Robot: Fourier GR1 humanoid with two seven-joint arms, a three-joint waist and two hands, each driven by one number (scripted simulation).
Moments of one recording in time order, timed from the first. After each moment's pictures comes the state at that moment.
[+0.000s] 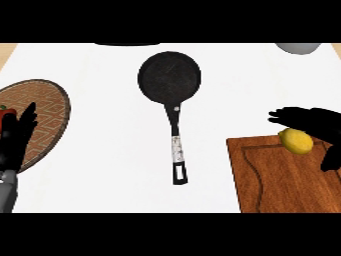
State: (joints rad) left arm -0.14 0.40 0.07 -1.26 -0.02 0.13 0.21; right arm -0.41 -0.64 0.19 -1.05 1.02 0.35 -0.75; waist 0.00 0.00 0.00
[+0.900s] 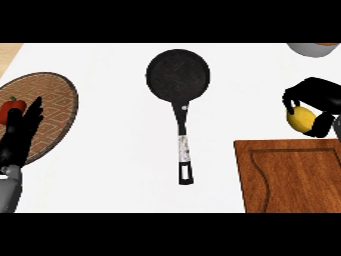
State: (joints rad) left arm -0.16 0.37 0.08 -1.31 -0.06 0.09 0.25; right arm -0.70 -0.55 0.07 -0.66 1.17 0.15 -0.73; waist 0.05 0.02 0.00
